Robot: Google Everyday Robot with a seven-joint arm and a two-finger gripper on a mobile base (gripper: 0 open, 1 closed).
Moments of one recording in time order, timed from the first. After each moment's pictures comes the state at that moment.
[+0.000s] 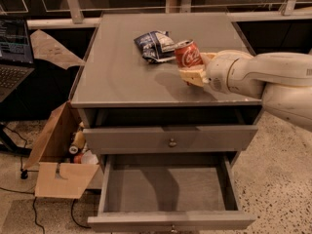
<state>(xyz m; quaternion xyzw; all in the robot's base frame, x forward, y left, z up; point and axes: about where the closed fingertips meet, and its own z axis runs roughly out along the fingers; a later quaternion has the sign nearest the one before) 0.637 -0.122 0.889 -0.35 0.73 0.12 0.58</state>
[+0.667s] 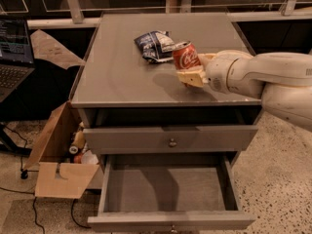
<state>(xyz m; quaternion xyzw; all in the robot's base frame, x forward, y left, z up) 0.637 -0.122 0.889 -0.35 0.73 0.12 0.58</state>
